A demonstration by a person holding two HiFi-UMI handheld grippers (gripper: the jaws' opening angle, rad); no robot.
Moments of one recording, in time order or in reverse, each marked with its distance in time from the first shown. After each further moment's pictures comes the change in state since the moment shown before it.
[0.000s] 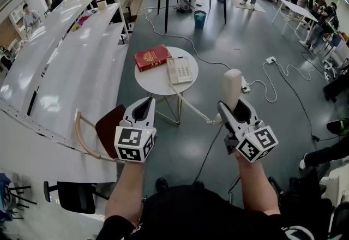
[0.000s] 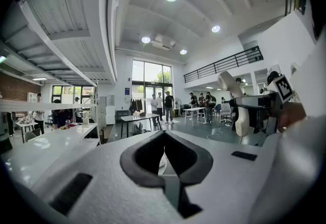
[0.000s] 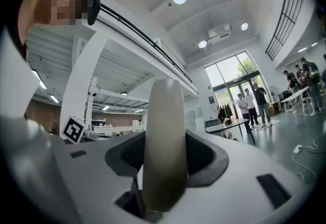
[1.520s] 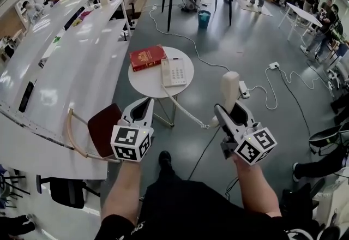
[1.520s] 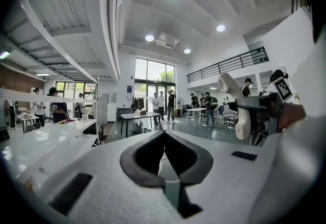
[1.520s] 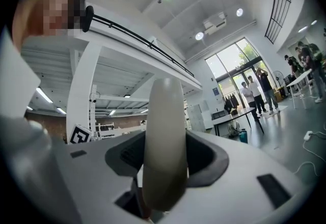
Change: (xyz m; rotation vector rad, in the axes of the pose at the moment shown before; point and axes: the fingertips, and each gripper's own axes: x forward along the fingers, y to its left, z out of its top) left arm 0.067 -0.040 -0.012 -0.042 0.004 0.027; right arm 0.005 -0.075 -0.011 0.104 0.042 0.087
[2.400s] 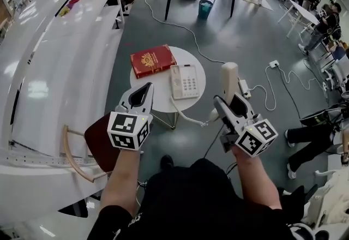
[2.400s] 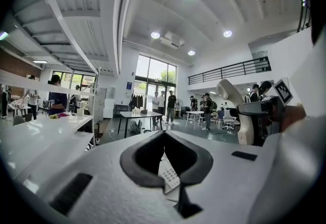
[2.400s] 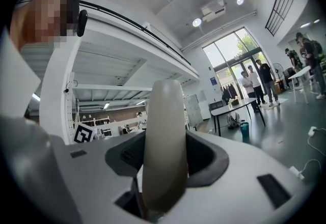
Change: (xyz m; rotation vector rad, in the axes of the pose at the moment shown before) left arm 0.139 0.201 0.005 -0.077 0.001 -0.056; right arm 0.237 -0.030 -0.026 0.026 0.120 -0.043
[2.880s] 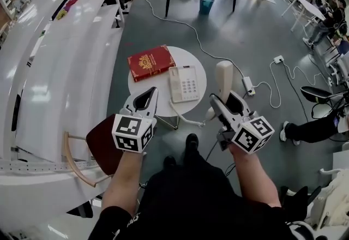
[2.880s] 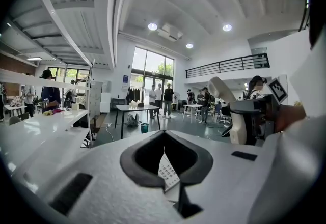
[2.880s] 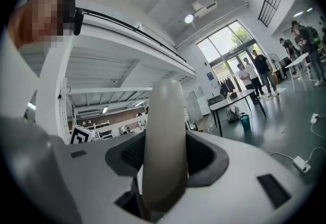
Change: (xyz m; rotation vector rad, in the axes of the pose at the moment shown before) left arm 0.051 -0.013 -0.023 0.007 0.079 -0.036; right arm 0.031 -0.048 -0.017 0.082 0.015 0.005
